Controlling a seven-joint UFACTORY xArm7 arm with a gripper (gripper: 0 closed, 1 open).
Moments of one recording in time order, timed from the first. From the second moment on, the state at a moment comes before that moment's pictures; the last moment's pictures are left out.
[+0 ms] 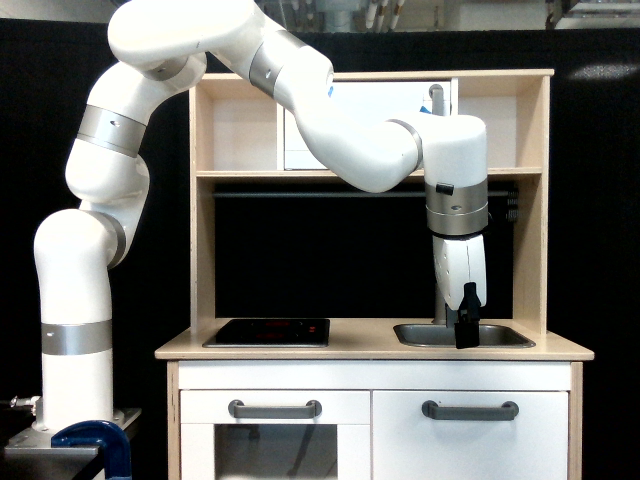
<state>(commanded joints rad) 0.04 0.33 -0.27 1.25 0.64 1.00 -0.65</state>
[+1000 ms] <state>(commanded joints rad) 0.00 0.42 -0.18 1.24 0.69 0.89 -0.68</state>
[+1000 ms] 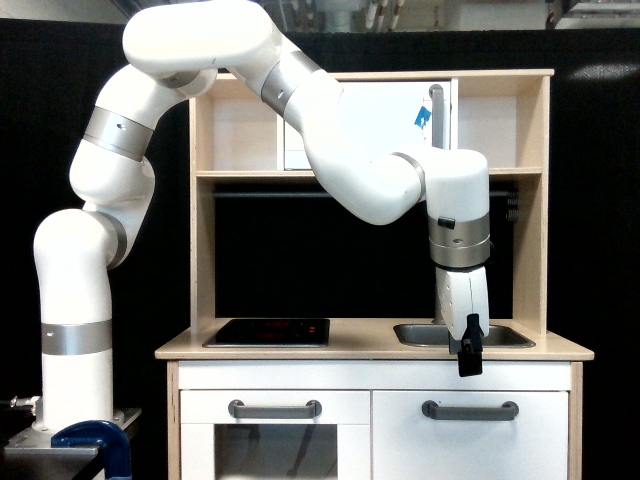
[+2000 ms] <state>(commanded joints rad) 0.01 0.54 -0.06 1.27 0.72 0.73 -0.65</state>
